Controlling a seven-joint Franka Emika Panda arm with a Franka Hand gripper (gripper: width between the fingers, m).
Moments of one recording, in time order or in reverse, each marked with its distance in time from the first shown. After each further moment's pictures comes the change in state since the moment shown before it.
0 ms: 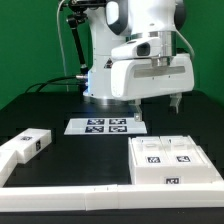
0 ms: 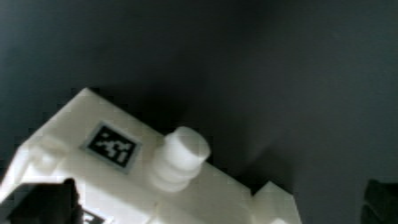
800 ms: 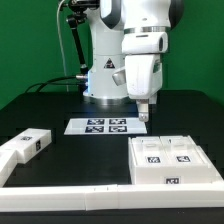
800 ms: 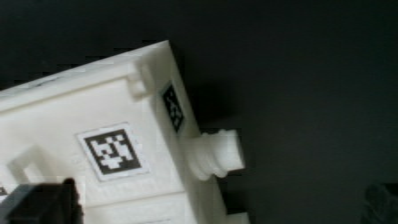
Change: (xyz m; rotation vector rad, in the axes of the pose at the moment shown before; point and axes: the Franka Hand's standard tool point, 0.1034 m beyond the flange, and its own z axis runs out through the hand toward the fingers) arm 0.009 0.030 -0.012 -0.007 -0.035 -0.721
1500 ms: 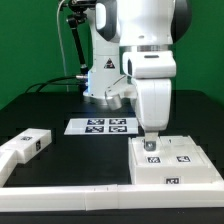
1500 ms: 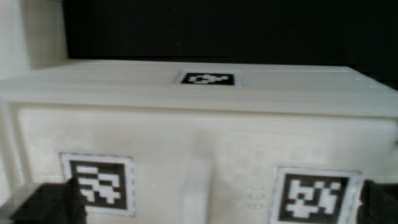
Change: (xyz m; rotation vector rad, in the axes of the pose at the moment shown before) arm 0.002 0.065 0.026 0.030 -0.010 -0.279
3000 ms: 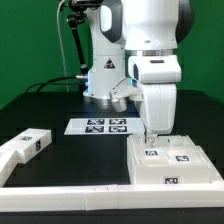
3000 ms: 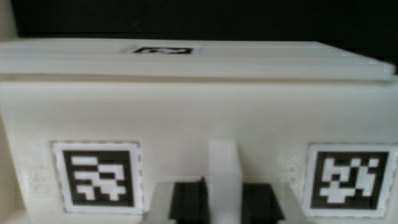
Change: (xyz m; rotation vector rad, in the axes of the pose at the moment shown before) arm 0.012 0.010 0.015 0.040 0.001 -0.029
